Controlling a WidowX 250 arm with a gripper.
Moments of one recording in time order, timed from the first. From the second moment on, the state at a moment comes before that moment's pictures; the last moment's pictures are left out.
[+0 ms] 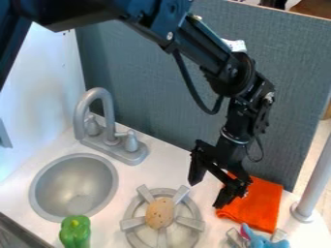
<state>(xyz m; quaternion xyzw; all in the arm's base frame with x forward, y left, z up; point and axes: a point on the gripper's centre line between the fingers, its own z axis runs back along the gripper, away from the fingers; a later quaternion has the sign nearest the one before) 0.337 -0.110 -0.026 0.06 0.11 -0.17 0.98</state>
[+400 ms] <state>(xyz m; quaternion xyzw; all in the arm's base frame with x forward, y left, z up) 0.358 -0.129 -0.047 0.02 0.11 -0.16 0.98</state>
